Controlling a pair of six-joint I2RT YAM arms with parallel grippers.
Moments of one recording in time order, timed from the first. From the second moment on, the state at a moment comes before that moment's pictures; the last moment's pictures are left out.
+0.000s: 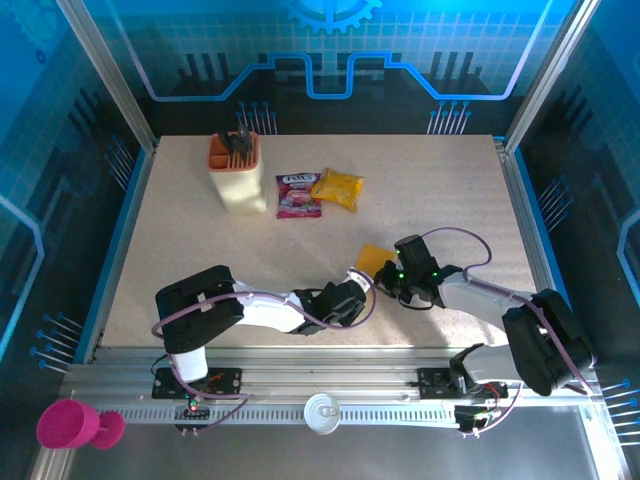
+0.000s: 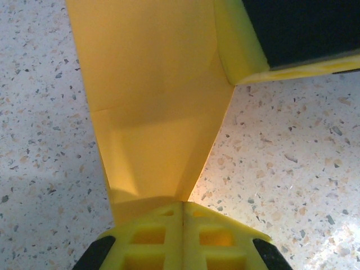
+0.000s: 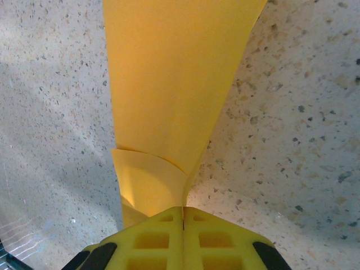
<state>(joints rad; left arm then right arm) -1.11 1.80 0.83 0.11 -0.35 -0.30 0.48 1.32 0.52 -0.17 -0.26 1.01</state>
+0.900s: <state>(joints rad) -1.02 1.77 0.77 0.20 -0.06 -0.40 0.33 1.51 0.87 -0.39 -0.55 0.58</state>
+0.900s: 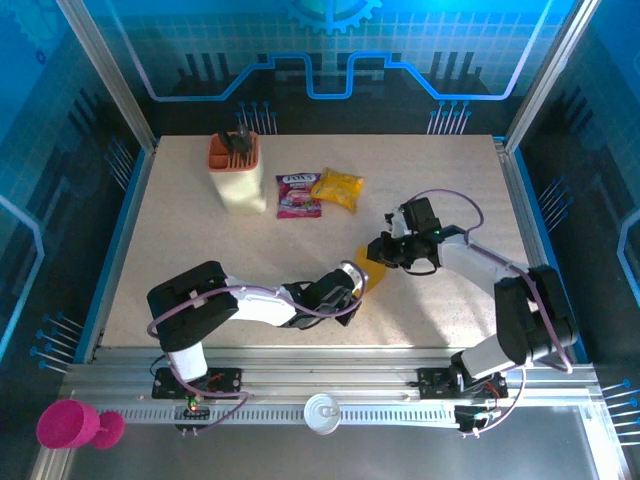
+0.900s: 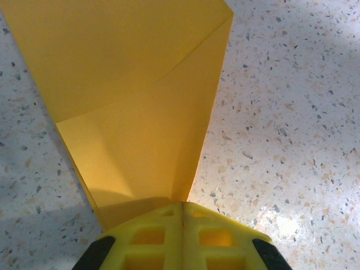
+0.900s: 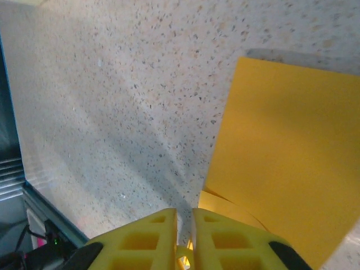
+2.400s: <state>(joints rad) -1.01 1.74 0.74 0.22 -0.04 -0.43 0.35 1.36 0.65 -0.41 -0.44 0.75</state>
